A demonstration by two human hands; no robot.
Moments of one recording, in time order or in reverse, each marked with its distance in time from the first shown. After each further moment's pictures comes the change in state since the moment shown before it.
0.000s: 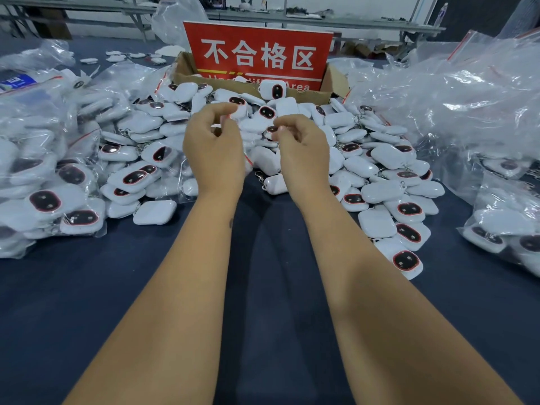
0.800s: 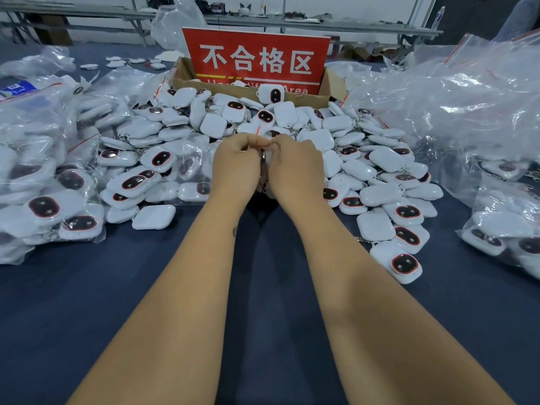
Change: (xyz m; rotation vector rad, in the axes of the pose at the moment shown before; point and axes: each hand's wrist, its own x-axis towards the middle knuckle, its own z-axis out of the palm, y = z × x) left_hand -0.002 -0.016 0.010 0.027 -0.384 -0.234; right_hand 0.002 0.012 0.003 -0.774 -0.068 -0.220
